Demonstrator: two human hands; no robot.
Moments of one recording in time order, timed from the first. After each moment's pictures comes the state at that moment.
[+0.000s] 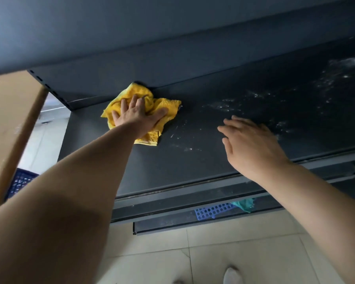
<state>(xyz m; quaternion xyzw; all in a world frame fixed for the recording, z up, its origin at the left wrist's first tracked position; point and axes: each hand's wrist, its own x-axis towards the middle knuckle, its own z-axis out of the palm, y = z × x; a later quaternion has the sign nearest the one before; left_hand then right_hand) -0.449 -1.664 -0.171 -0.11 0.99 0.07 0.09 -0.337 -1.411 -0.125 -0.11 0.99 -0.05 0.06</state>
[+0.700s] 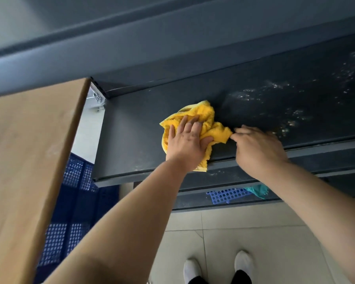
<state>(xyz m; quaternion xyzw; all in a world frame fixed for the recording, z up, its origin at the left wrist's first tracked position) -0.322 -1.609 -0.172 0.07 0.99 0.10 0.04 -0.296 -1.438 -0.117 -0.10 0.99 -0.06 0.11</state>
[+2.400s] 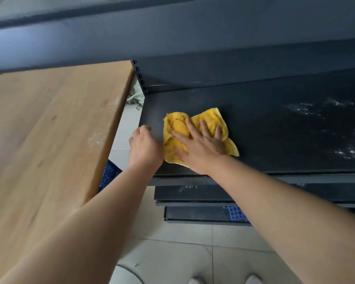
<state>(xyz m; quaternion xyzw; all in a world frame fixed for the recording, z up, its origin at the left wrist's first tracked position) -0.292 -1.786 -0.141 -0.27 0.93 0.25 0.00 -0.332 -1.646 -0.170 -0.25 0.96 -0.05 0.14</state>
